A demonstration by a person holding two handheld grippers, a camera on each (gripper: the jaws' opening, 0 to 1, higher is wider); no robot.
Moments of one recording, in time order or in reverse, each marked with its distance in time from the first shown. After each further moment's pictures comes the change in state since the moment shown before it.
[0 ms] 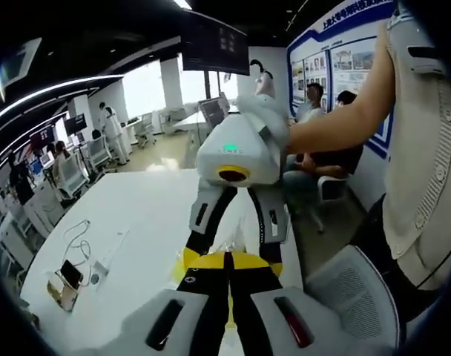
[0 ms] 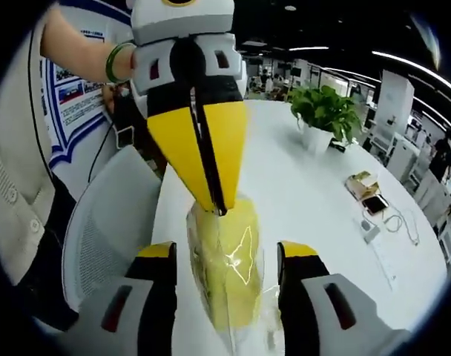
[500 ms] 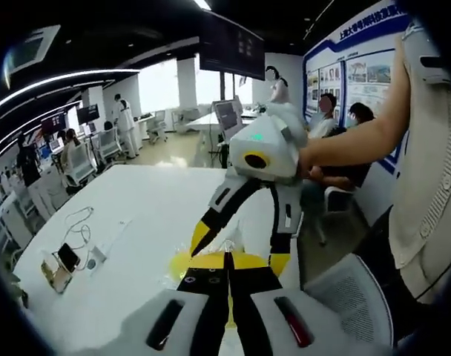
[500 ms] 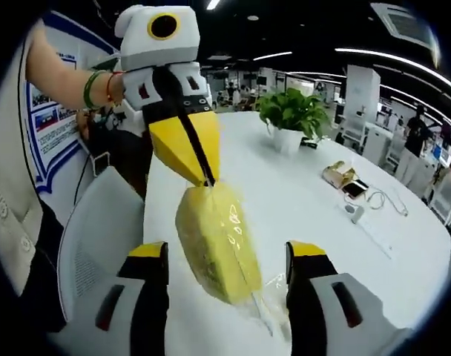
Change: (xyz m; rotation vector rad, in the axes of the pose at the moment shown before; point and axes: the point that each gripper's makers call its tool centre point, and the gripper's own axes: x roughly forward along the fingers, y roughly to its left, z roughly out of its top) left arm -0.004 0.007 -0.012 -0.120 -0.039 0.069; right arm -0.017 -0.007 -0.011 0.167 -0.129 -0.178
